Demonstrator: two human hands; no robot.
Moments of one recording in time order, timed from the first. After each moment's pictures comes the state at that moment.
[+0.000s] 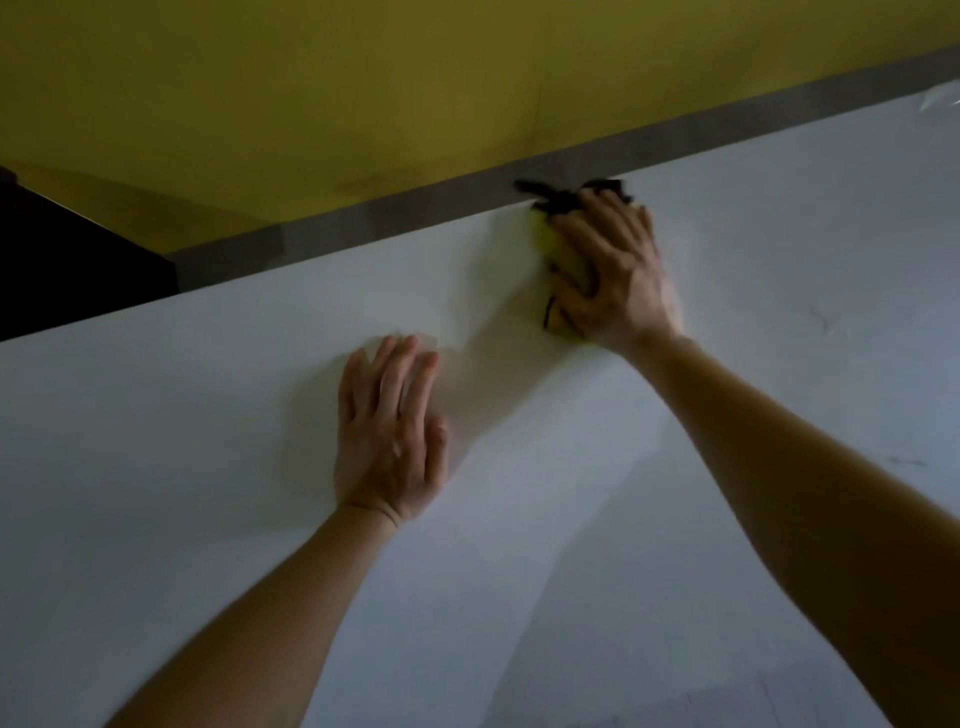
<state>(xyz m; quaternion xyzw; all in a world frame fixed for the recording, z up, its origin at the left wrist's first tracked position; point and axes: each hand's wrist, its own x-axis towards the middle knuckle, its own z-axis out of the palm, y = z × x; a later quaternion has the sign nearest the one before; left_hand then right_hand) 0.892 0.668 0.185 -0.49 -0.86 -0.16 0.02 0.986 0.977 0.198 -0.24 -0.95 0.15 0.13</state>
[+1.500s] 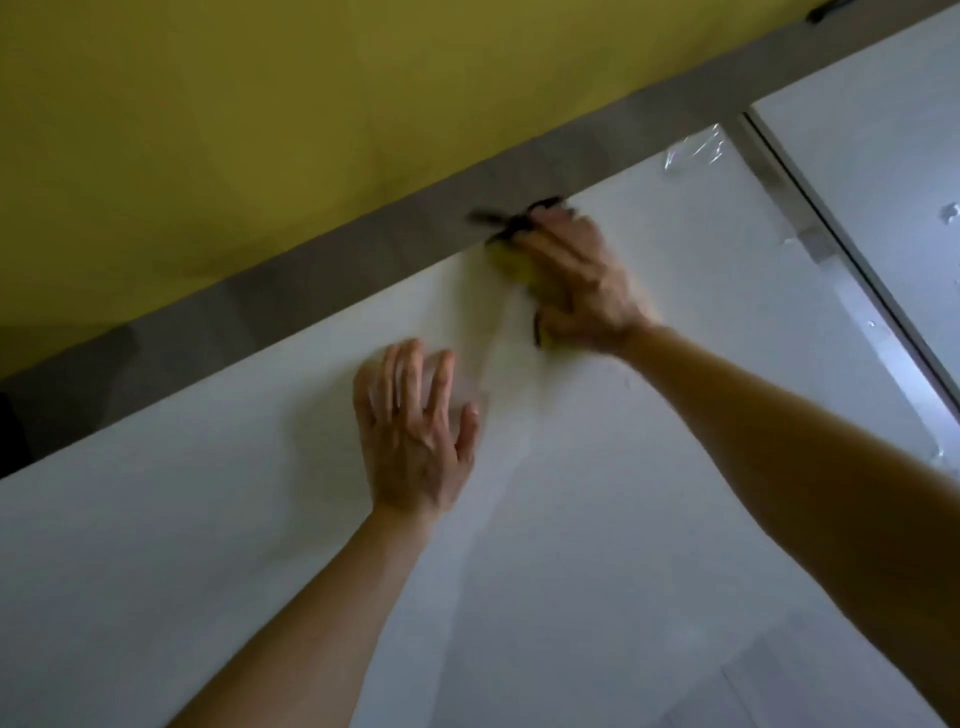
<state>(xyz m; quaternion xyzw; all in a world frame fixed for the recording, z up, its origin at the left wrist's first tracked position) 0.962 0.887 0.194 -0.50 -0.85 -0.15 0.00 1.081 1.150 0.214 -0.24 -0.96 0.12 0.11</state>
